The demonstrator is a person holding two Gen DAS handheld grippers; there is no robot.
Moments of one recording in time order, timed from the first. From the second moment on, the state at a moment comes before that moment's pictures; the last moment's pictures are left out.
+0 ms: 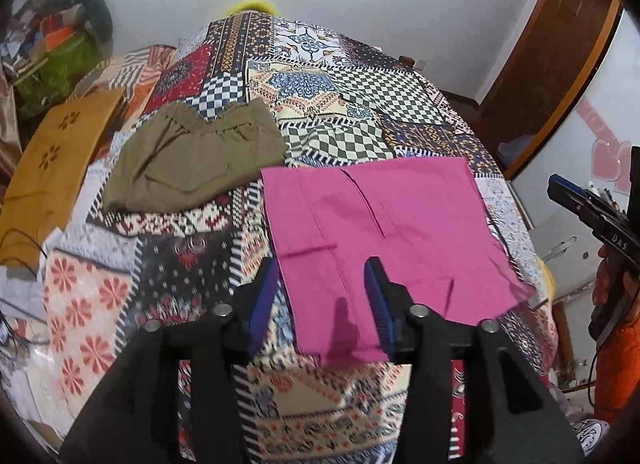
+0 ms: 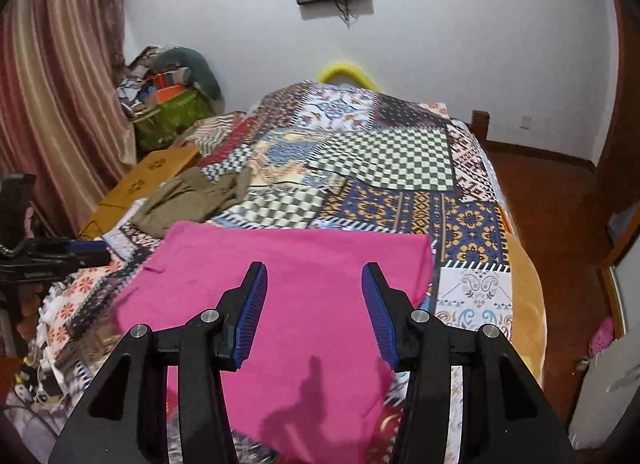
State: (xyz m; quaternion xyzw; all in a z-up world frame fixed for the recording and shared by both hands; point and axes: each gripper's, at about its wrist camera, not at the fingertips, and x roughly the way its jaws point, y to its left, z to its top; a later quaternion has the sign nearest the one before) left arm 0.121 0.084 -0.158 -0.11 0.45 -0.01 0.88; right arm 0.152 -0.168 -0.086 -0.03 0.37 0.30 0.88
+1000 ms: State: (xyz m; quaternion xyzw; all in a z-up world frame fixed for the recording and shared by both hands) left arm 0.094 0.069 -0.227 -0.35 0.50 -0.08 0.79; right arm 0.111 -0.137 -0.171 -0.06 0.44 0.33 0.83
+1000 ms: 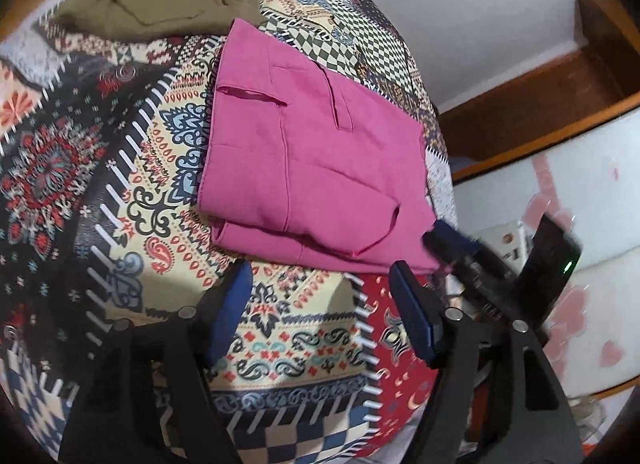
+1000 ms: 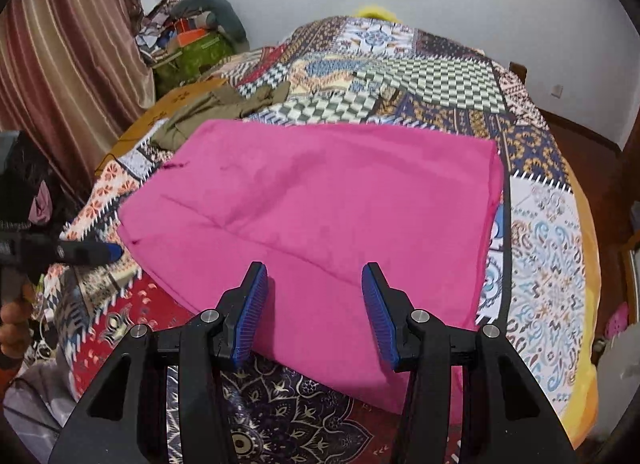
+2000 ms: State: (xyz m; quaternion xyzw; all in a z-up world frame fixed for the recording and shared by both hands) left arm 0.162 0.046 -0.229 -0.21 0.50 0.01 0.84; right arm 0.117 -0.140 -0.181 -0.04 0.46 0.35 0.81
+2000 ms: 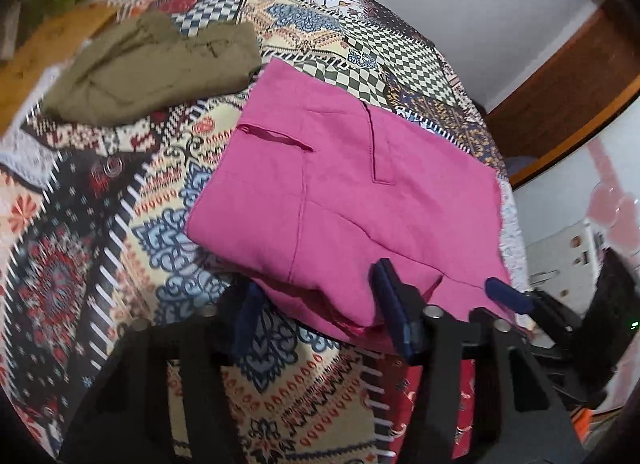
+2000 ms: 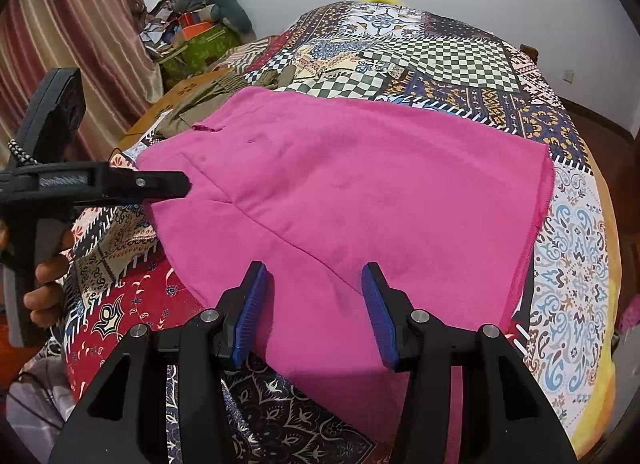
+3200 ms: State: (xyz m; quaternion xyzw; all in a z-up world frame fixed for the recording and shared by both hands) left arm 0.084 0.025 -0.180 -0.01 0.41 0.06 0.91; right arm 0.117 -0.115 -0.157 -0.04 0.45 0.37 0.81
